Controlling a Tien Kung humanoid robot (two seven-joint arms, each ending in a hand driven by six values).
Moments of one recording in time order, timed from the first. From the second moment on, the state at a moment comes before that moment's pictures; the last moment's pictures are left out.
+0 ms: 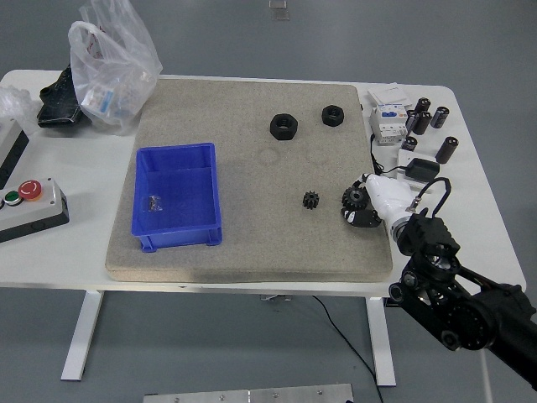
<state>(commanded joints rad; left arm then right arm) 0.01 0.08 -1.46 -0.18 1.45 0.13 0.11 0.43 -0.23 0.81 1.14 -2.09 -0.21 -0.43</state>
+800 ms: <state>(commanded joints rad) 0.01 0.08 -1.46 -0.18 1.45 0.13 0.11 0.70 -0.15 0.47 1.31 -1.99 -0.32 -0.34</state>
